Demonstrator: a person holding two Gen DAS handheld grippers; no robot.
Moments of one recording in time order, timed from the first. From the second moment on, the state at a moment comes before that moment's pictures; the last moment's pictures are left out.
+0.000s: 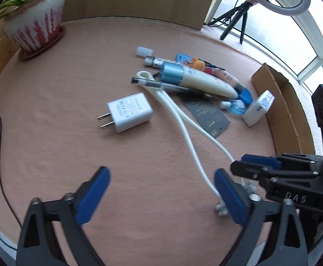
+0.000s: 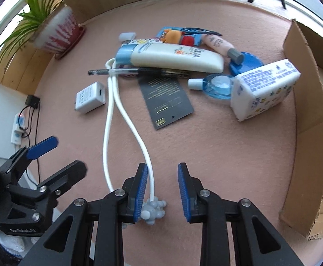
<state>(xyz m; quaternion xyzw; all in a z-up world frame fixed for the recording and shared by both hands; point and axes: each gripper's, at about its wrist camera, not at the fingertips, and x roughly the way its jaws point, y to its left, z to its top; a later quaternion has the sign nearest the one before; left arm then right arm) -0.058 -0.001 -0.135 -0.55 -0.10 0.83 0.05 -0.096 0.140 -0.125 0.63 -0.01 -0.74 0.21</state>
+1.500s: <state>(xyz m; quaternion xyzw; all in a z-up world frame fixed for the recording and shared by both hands) -0.057 0.043 -0.063 -0.49 -0.17 0.85 0.09 -0.072 0.154 -0.038 0.56 -0.05 -0.77 0.32</state>
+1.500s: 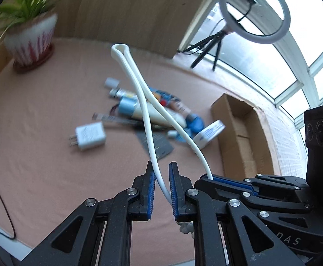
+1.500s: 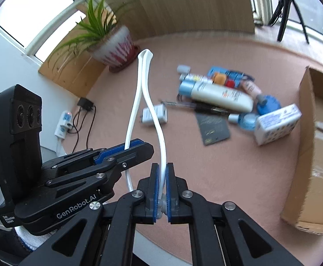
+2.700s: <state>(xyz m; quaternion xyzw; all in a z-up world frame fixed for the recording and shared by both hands) -0.160 0.324 -0.098 -0.53 -0.03 0.81 0.25 -0.110 0.408 -0.080 0.54 -0.14 -0.82 0.05</state>
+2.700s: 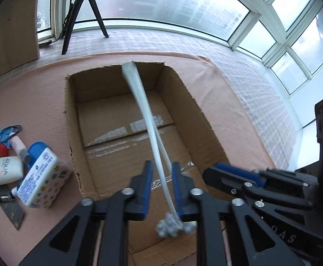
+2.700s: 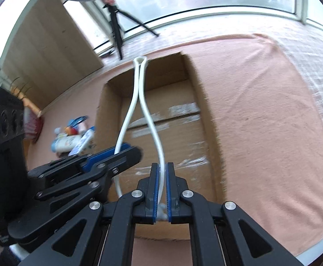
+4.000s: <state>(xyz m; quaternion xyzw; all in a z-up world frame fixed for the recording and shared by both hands) -0.107 -0.021 -0.123 -0.54 -0.08 0.84 -0.02 -0.104 0.239 -0.071 0.53 -0.08 -0.83 0.16</state>
